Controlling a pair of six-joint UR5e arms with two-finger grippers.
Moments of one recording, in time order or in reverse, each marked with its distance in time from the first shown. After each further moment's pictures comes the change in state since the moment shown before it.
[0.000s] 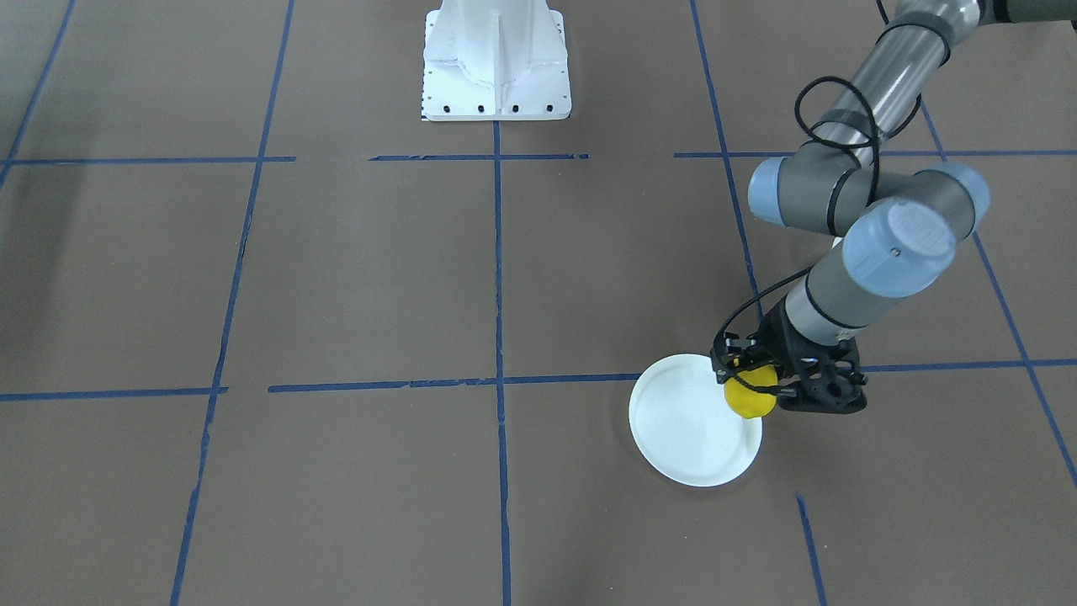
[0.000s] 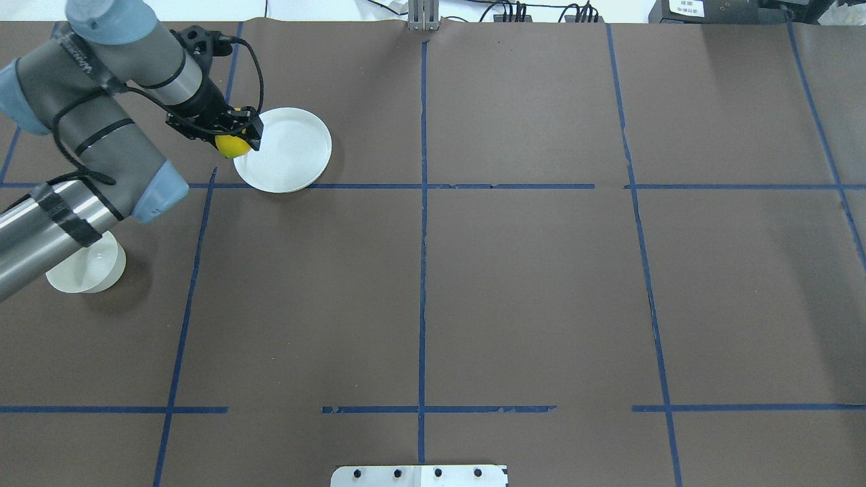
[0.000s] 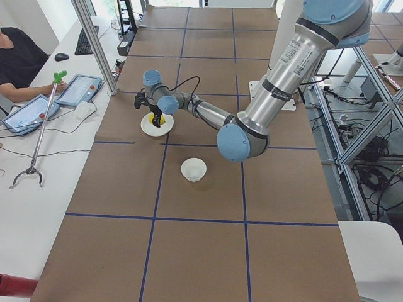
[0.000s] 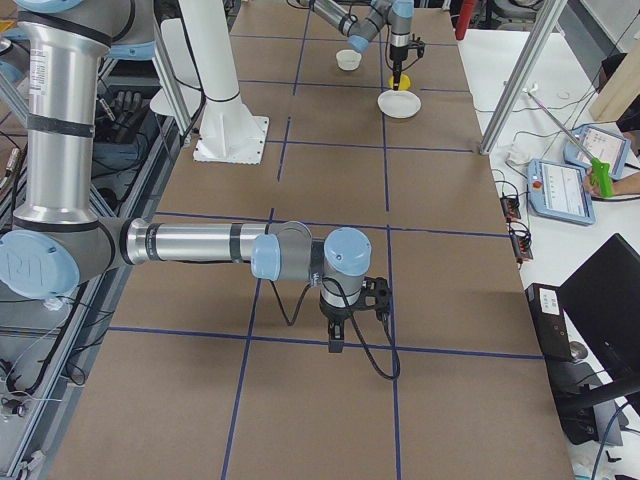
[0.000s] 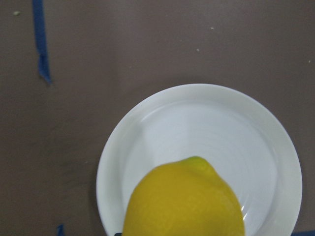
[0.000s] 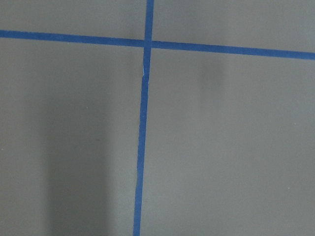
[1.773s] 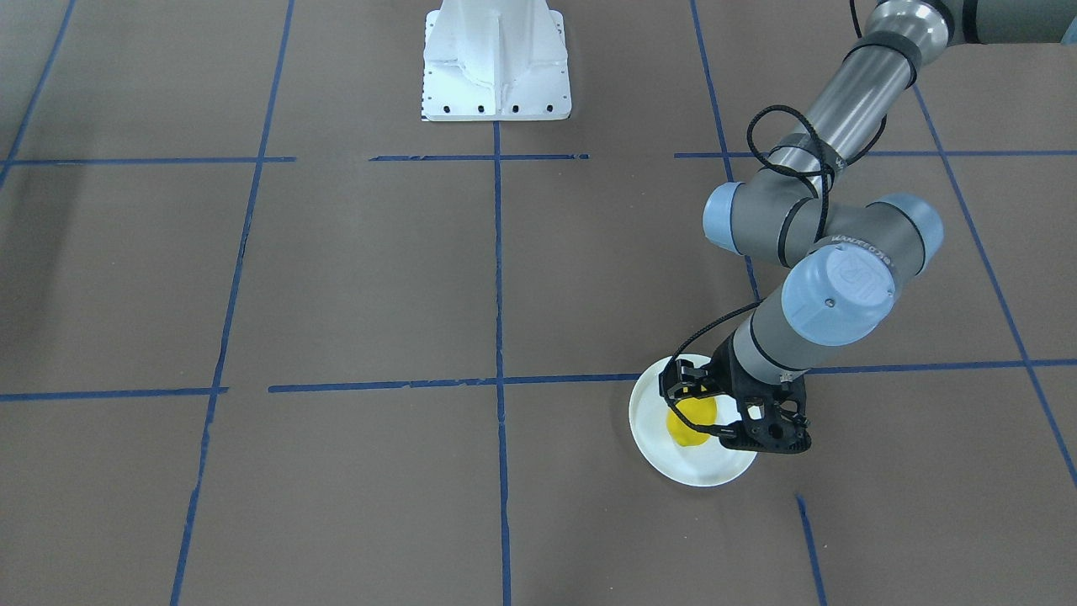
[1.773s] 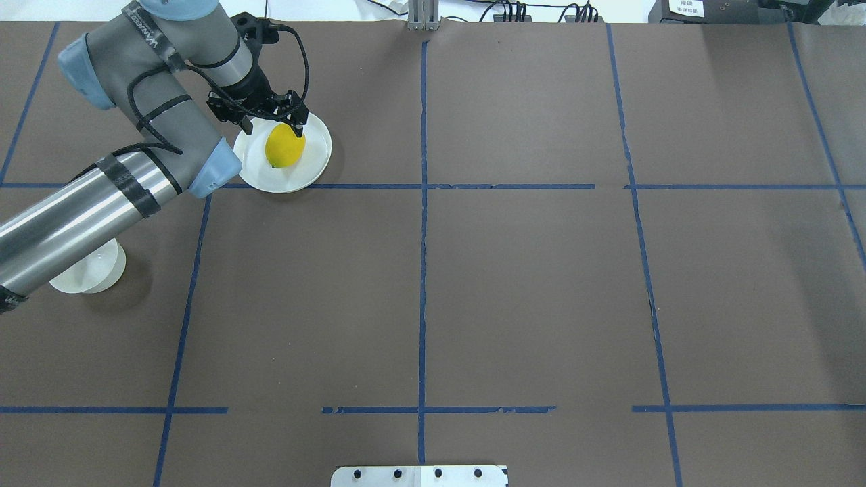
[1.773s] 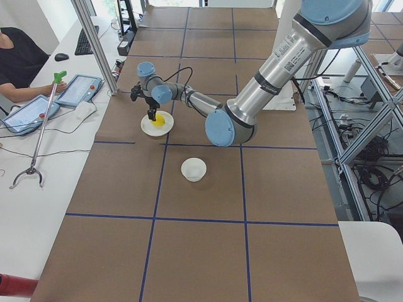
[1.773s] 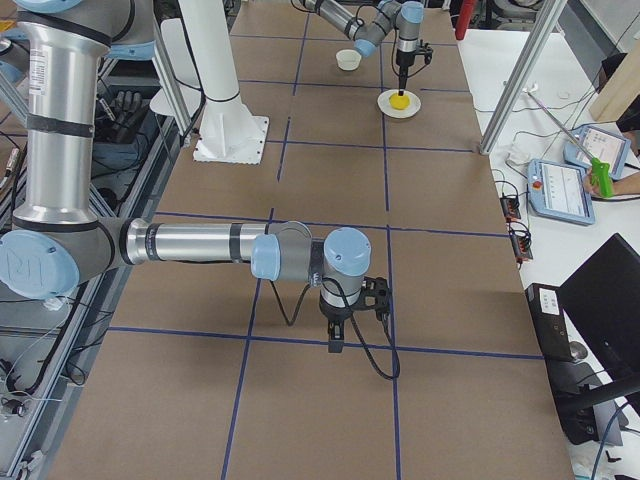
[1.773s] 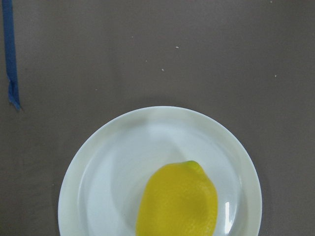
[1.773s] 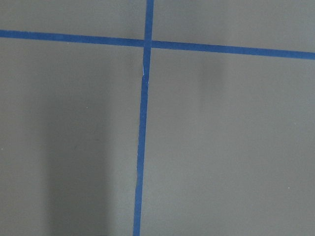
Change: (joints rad) left arm 0.036 -0.242 0.296 -0.037 -0.002 0.011; right arm 0.000 0.000 0.000 0.000 0.000 0.000
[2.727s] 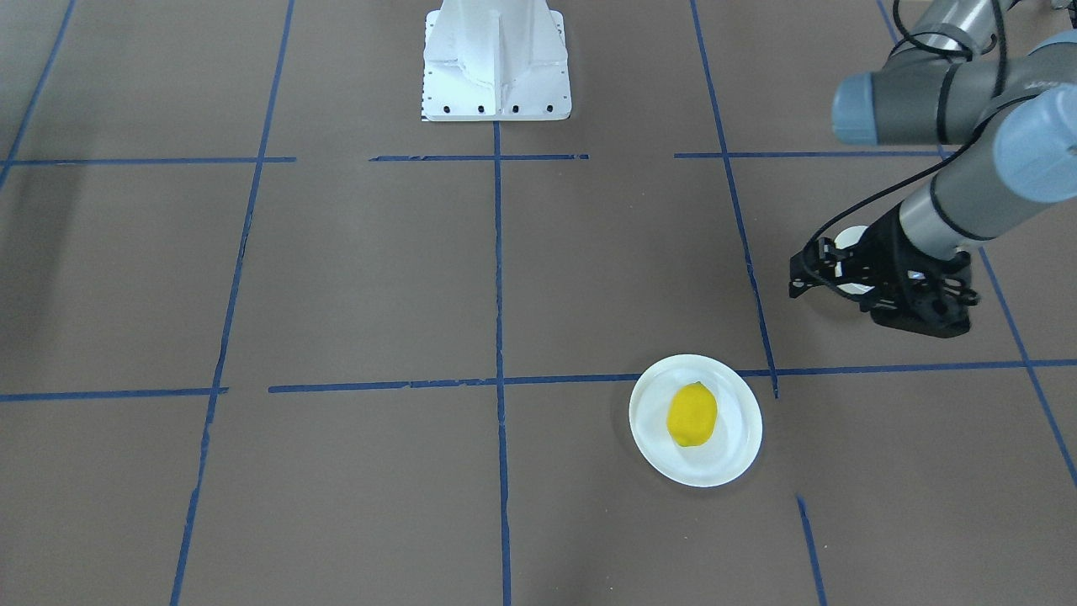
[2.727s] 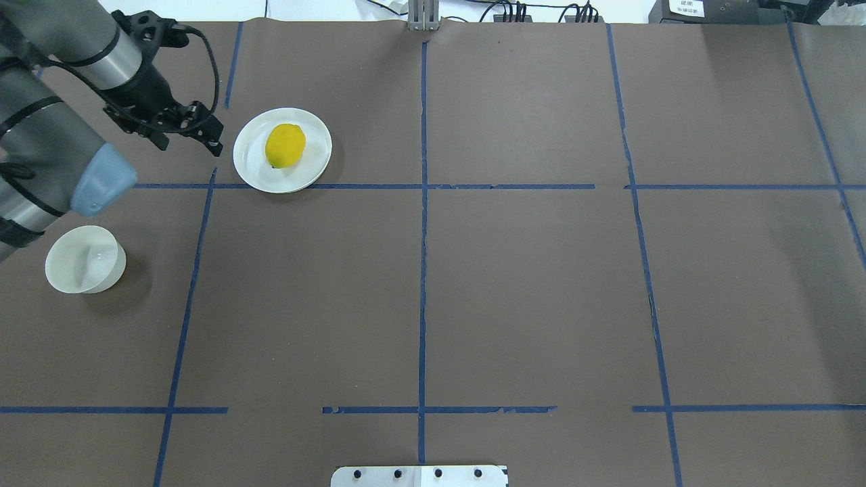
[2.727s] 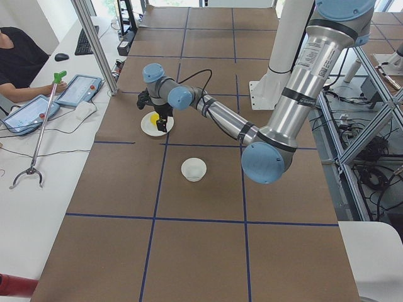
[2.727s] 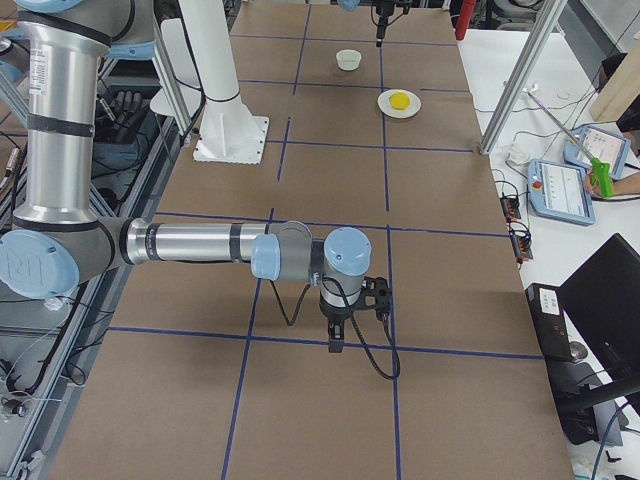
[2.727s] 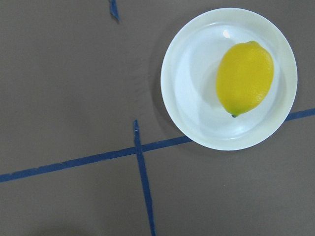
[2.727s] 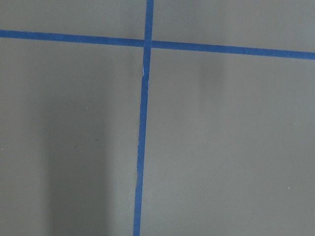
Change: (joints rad) left arm -0.087 0.235 -0.408 0.280 -0.107 0.187; right arm 0.000 0.000 0.000 0.000 0.000 0.000
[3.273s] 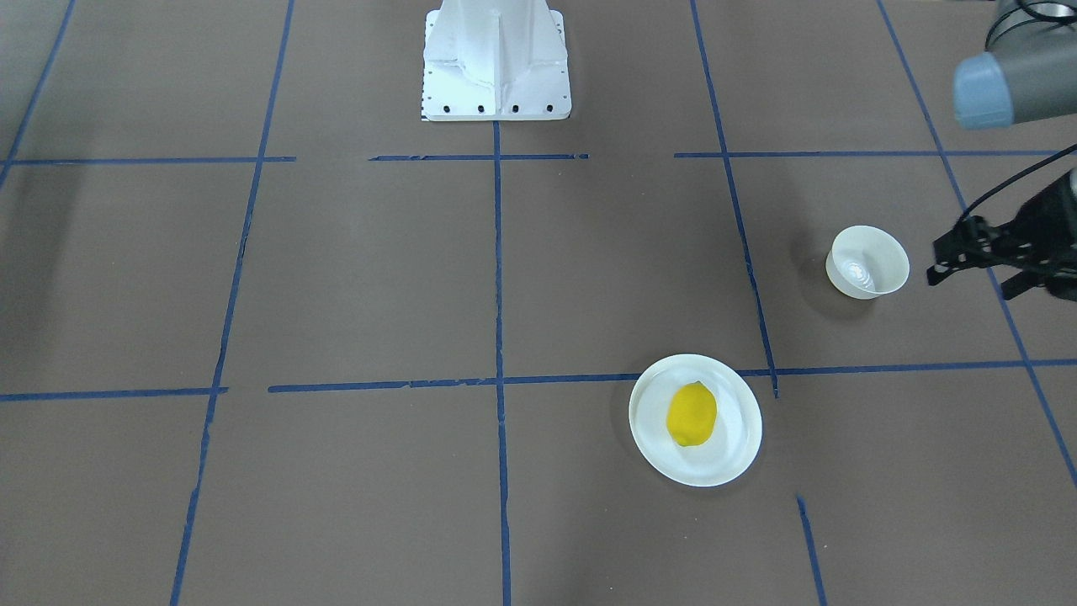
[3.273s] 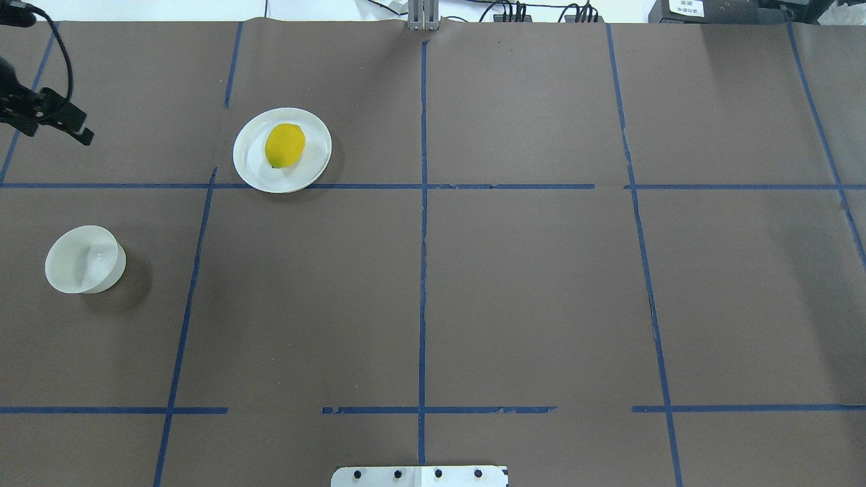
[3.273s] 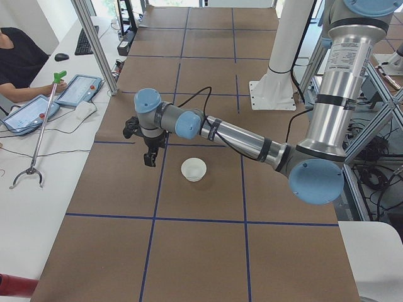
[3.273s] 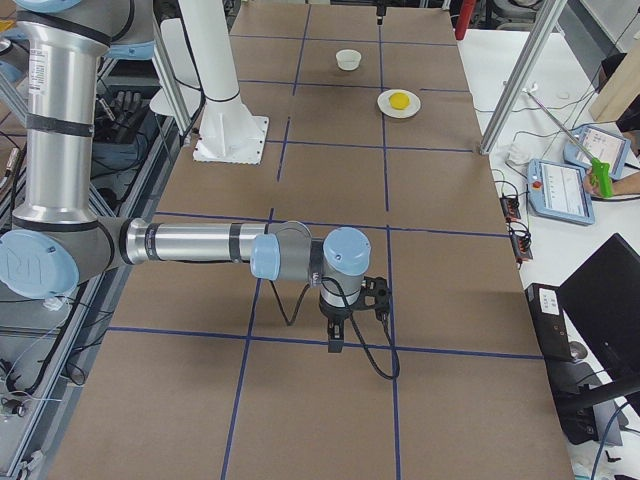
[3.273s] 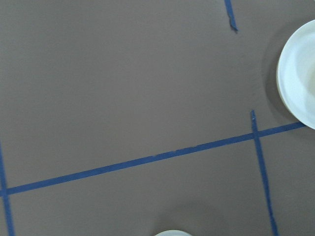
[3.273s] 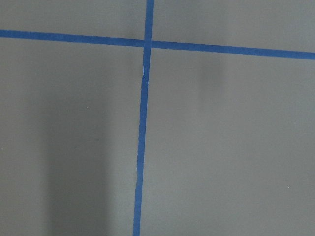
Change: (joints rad) left arm -0.167 0.209 -0.150 0.057 -0.044 0.206; right arm 0.000 0.000 0.000 0.000 0.000 0.000
